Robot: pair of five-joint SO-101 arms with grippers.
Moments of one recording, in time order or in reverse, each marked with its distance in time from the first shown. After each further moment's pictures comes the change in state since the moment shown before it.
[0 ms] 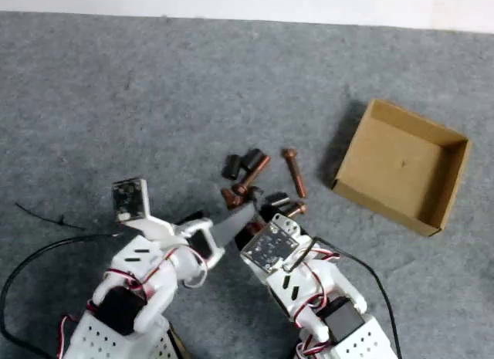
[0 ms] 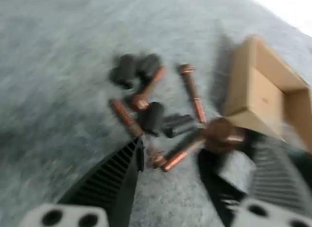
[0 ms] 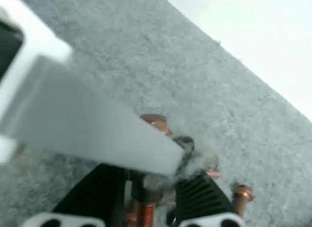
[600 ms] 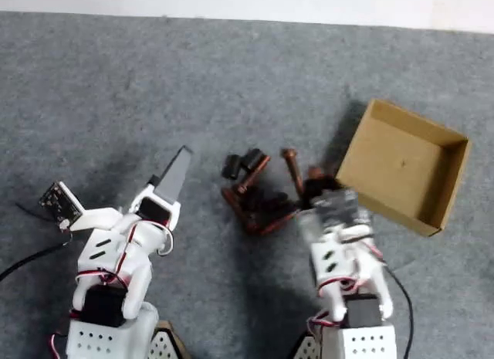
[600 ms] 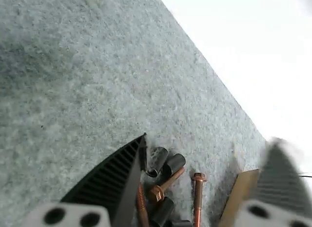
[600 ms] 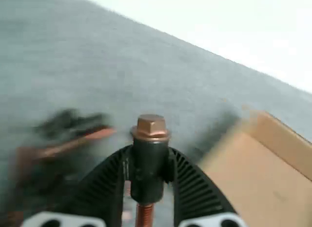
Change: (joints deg) left arm -21.5 -0.2 -0.7 -8.2 9.1; right arm 33.6 0.1 -2.2 -0.7 -6.4
